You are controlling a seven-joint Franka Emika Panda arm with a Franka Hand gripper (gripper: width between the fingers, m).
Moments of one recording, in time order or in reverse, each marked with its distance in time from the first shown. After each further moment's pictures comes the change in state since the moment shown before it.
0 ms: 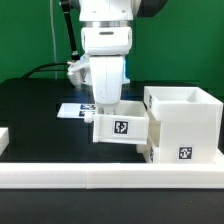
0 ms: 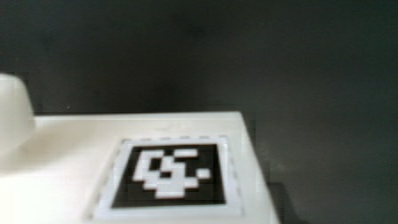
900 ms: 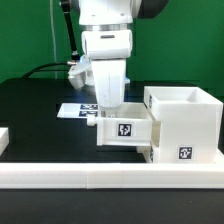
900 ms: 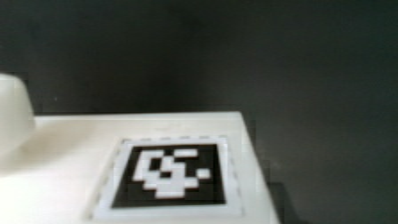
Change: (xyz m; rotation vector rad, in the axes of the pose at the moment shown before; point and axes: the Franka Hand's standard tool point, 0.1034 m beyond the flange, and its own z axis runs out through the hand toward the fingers) arm 0.005 -0.002 0.005 0.010 0.018 -0.029
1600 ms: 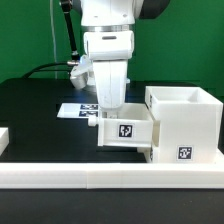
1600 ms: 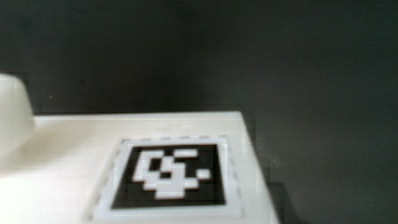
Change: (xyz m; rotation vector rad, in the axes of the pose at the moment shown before) arm 0.001 0.000 -0.001 0.010 -0.004 0.012
